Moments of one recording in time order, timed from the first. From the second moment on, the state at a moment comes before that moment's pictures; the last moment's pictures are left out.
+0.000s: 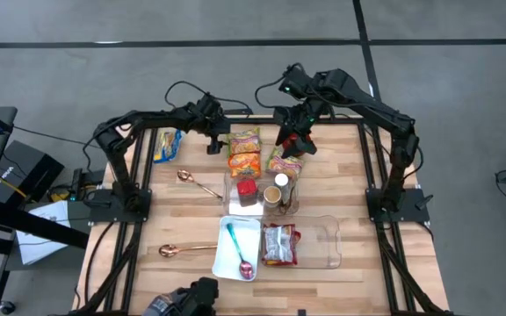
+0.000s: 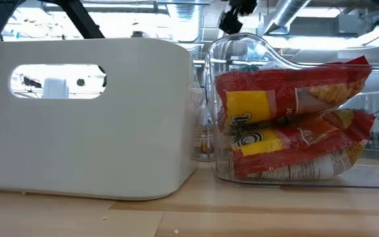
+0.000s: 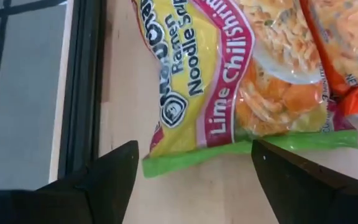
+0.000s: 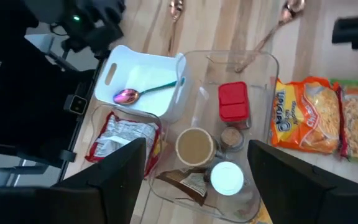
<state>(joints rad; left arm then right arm) 0.79 1.85 1.07 -0.20 0.24 0.84 -0.45 1.85 2.12 -1.47 -0.66 -0.47</state>
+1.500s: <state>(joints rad) 0.83 1.82 1.07 -0.26 0.18 0.75 -0.42 1.82 2.12 -1.46 -0.66 -0.48</state>
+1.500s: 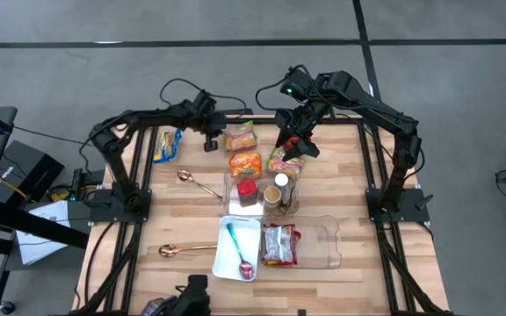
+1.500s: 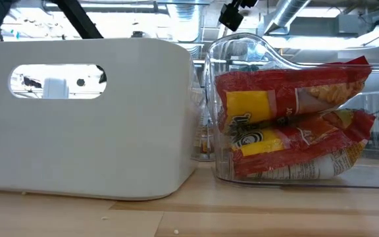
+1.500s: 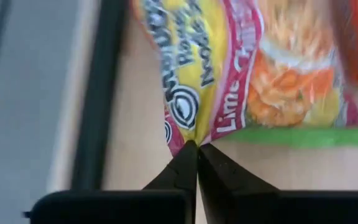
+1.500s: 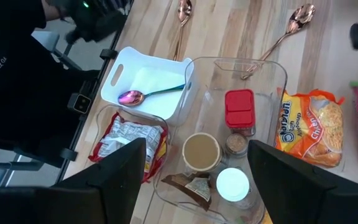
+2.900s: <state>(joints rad) 0.38 1.12 0.67 0.65 0.32 -0.08 -0.25 1.08 1.07 -0.21 -0.01 -0.49</state>
